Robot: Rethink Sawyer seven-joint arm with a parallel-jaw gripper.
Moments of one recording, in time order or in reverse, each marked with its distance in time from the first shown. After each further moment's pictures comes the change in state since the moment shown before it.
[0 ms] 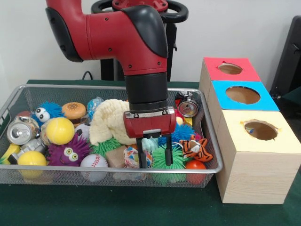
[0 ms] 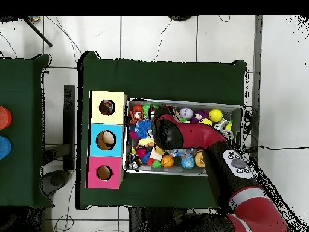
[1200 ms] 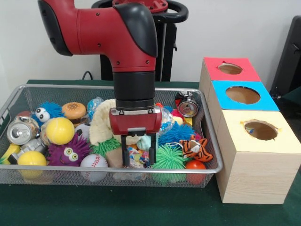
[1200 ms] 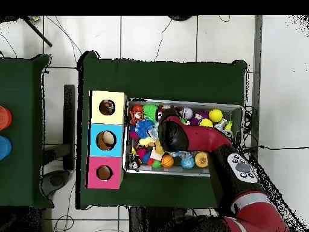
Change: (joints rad) arm 0.014 -0.008 -0.074 -0.003 0.023 -0.019 0.000
